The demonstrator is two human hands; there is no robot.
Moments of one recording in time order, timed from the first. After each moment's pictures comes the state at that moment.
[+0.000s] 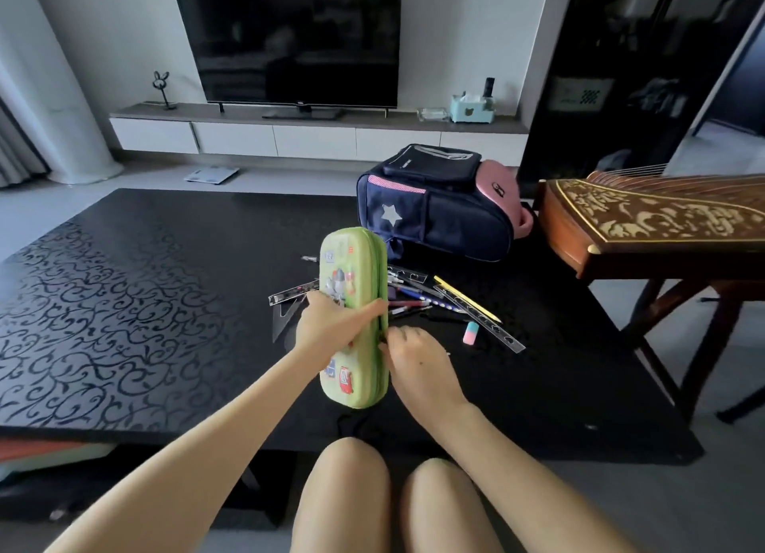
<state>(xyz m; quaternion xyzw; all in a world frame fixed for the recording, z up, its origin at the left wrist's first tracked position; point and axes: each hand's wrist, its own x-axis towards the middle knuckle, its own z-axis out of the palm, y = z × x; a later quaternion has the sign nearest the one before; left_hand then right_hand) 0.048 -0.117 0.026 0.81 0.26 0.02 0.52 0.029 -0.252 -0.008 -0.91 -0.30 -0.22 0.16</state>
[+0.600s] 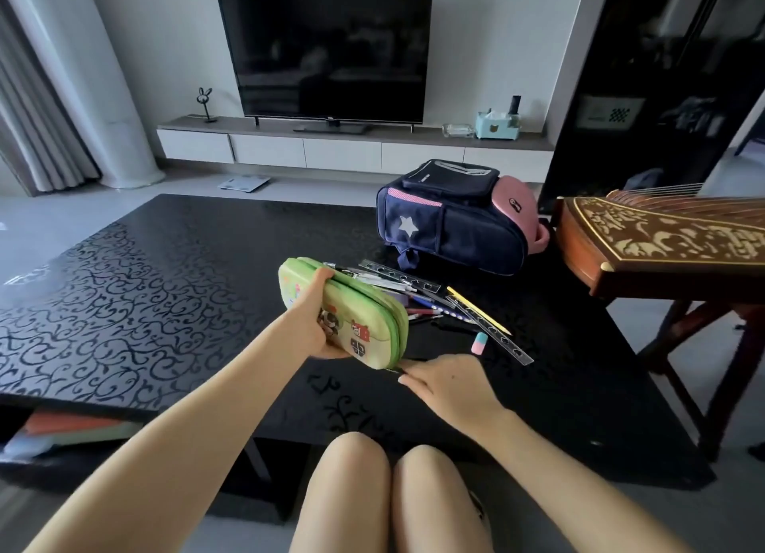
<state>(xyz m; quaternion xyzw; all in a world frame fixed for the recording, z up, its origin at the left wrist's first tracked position) 0.045 -0.091 0.052 0.47 0.39 -0.11 0.78 0.036 -0.301 -0.022 -0.90 -0.37 -0.19 0.10</state>
